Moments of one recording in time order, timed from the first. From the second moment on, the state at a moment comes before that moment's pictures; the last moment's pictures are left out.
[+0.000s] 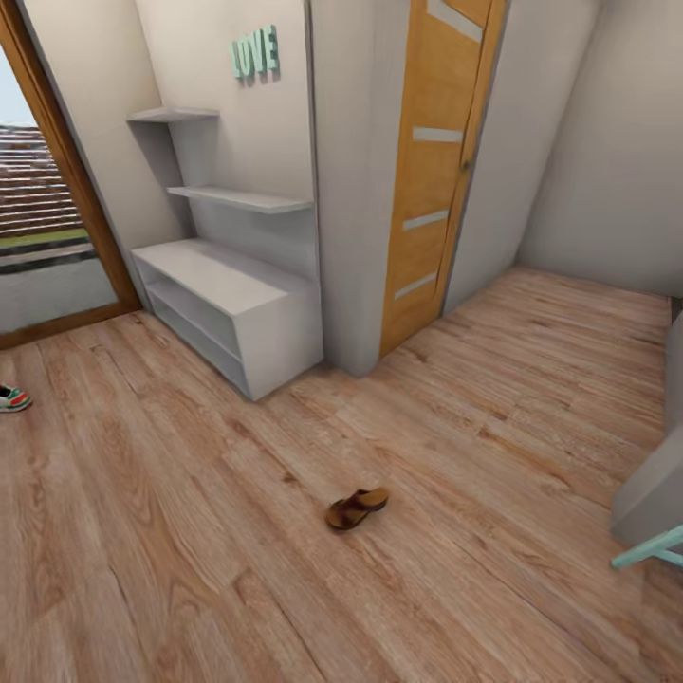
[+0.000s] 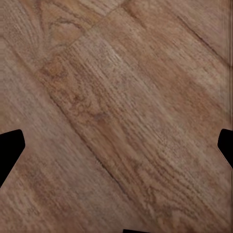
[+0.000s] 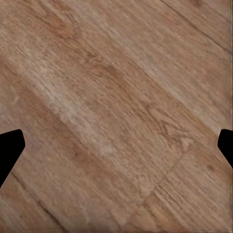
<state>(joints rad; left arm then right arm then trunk) -0.12 0.07 0.05 -0.34 0.07 -0.38 0.00 -0.03 -0.04 0.00 -0.49 0.01 -0.41 0.00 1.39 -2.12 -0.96</state>
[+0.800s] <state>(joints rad) -0.12 0.07 0.05 -0.34 0.07 -0.38 0.00 -0.03 -0.04 0.00 -0.49 0.01 -0.41 0.00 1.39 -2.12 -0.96</state>
